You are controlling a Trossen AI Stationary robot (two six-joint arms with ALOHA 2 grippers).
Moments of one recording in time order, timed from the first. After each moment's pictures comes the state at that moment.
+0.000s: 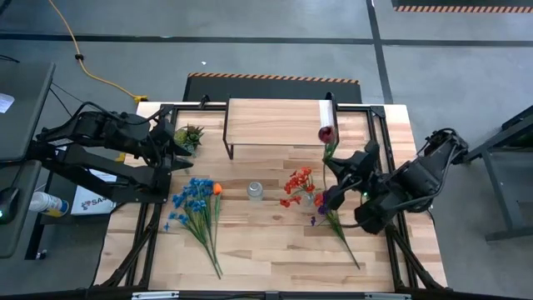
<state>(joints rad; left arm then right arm) -0.07 0.82 1.33 -1.15 -0.06 -0.58 0.64 1.49 1.82 -1.39 1.16 1.06</state>
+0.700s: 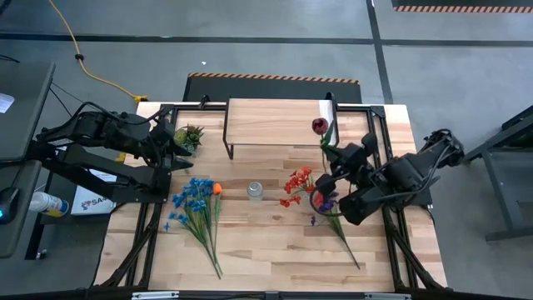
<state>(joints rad) -0.07 0.82 1.33 -1.15 -0.06 -0.58 0.55 1.51 1.82 -1.44 1.25 1.01</state>
